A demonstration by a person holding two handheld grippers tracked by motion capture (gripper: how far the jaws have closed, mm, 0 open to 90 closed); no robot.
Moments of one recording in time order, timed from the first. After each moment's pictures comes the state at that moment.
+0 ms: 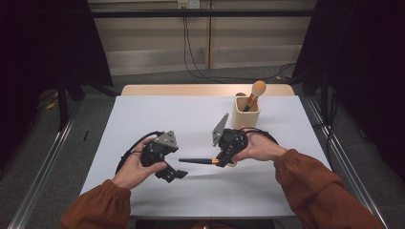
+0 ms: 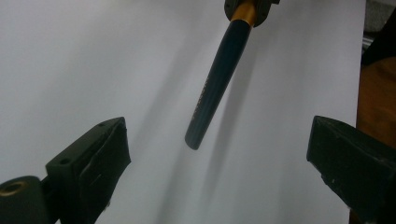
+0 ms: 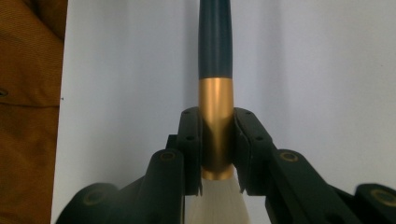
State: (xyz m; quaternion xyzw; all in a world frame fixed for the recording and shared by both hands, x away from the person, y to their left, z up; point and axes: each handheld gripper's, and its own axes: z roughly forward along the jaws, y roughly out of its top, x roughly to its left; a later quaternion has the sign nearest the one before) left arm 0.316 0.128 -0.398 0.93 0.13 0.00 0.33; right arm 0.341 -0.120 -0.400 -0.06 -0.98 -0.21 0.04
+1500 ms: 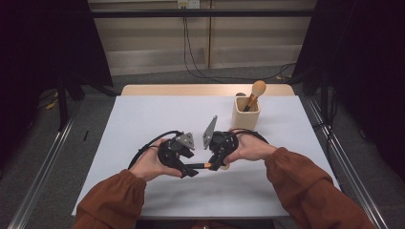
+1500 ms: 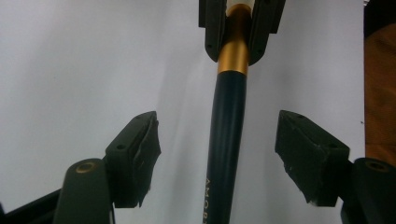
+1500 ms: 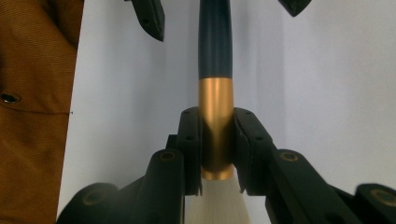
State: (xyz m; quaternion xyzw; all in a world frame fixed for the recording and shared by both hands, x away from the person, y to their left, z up) left arm 0.330 0.090 -0.411 0.95 0.08 -0.02 0.30; right arm 0.344 -0.096 -0.407 -0.03 -0.98 -0.20 0.07
